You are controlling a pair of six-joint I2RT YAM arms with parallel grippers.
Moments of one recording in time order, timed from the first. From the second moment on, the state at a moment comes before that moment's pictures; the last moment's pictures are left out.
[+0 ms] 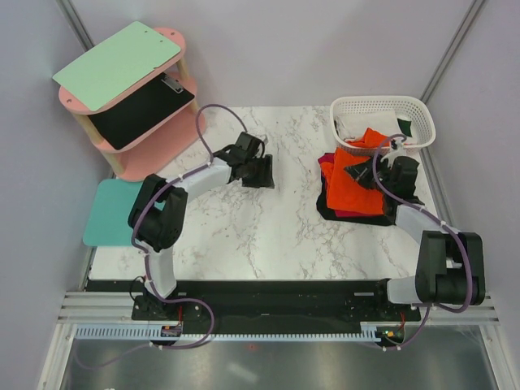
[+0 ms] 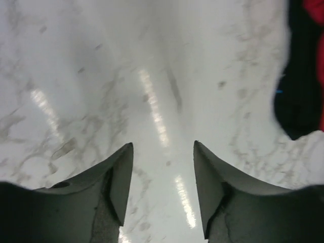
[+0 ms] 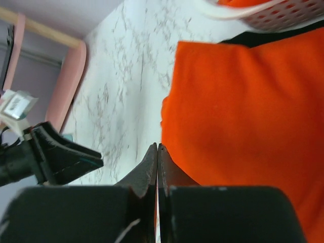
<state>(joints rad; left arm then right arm) -0.54 1.92 1.35 -0.38 0.12 -0.42 -0.06 1.39 0.64 0.40 -0.48 0.68</state>
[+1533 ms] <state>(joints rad) -0.78 2.41 1.82 -0.07 0.63 -0.57 -0.28 1.67 0.40 0.99 -0.41 0.89</state>
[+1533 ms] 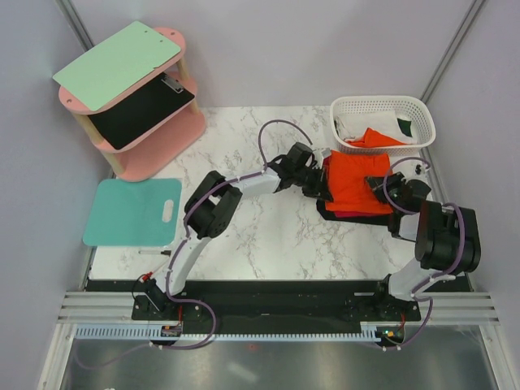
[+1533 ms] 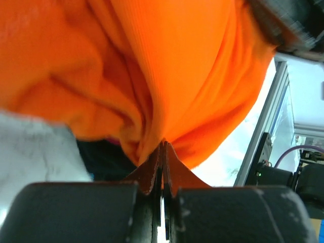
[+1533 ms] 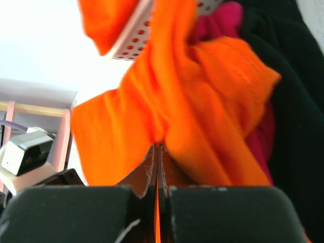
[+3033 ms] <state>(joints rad) -0.50 1.81 1.29 -0.31 0.25 -0.43 0.34 2.06 1.47 -0.52 0.17 0.31</state>
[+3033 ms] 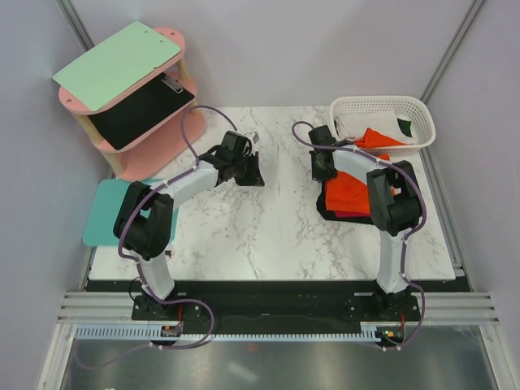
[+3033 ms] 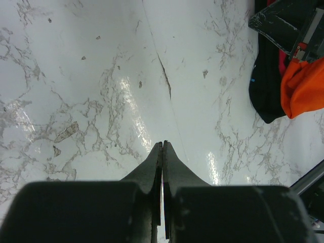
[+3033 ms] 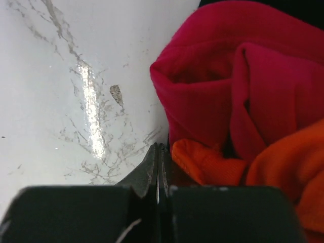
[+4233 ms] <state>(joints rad) -0.50 1.82 1.29 -0.31 0.19 -0.41 0.24 1.87 1.28 -0.69 0.61 0.33</state>
